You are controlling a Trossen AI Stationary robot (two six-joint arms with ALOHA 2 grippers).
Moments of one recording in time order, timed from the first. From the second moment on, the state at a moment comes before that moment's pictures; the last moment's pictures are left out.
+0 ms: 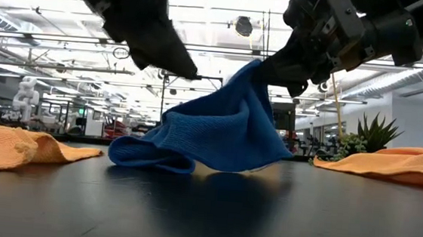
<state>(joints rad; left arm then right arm) -0.38 1.65 0.94 0.00 -0.24 -0.33 0.24 1.54 0.56 0.61 0.21 0.22</state>
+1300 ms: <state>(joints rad) -0.40 1.70 0.94 -0.04 -0.39 -0.38 0.24 1.54 0.56 0.60 0.21 0.22</state>
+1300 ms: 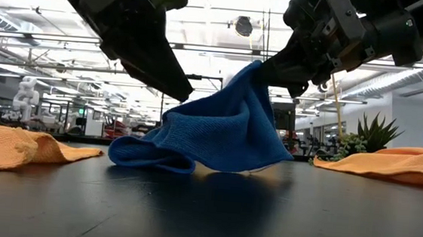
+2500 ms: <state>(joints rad) -0.40 1.79 0.96 0.02 -0.46 -0.37 0.24 1.54 0.56 0.60 0.20 0.22</state>
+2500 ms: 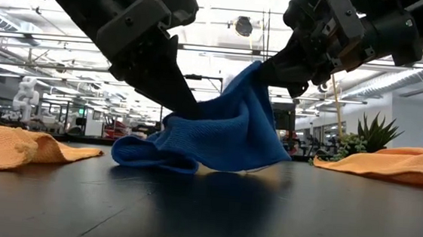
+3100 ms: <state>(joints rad) -0.40 1.74 0.96 -0.06 -0.47 -0.39 0.24 1.54 0.56 0.60 0.20 0.23</state>
